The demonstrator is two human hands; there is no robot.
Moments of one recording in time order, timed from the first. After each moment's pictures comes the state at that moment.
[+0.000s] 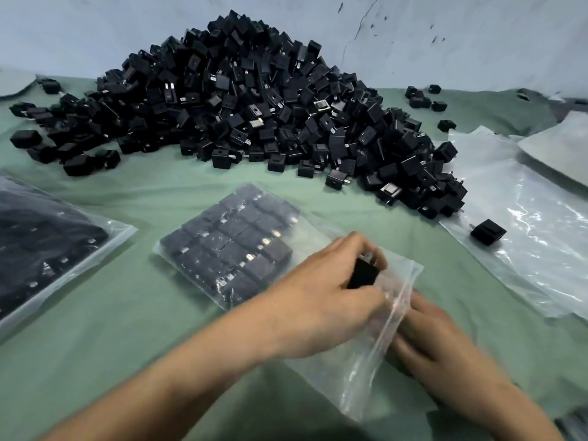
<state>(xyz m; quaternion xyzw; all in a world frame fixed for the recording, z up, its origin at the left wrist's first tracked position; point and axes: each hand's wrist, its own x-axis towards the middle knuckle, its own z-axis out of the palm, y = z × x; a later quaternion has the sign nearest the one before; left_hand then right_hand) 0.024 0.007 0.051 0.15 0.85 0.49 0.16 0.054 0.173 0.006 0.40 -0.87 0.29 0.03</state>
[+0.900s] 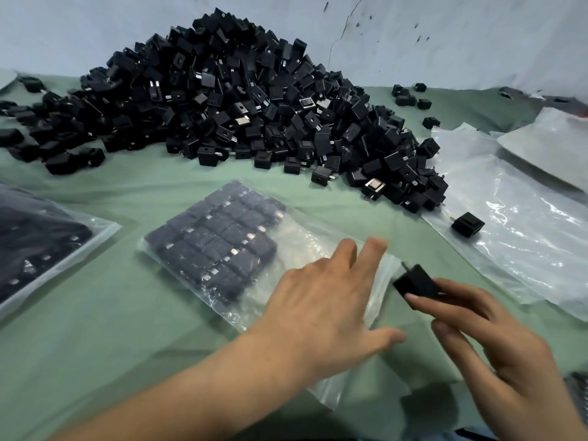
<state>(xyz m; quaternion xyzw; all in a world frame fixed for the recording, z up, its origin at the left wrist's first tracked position) 0.034 0.038 0.030 0.22 0.96 0.18 -0.02 0.071 0.227 0.007 0.17 -0.89 0.36 0.21</state>
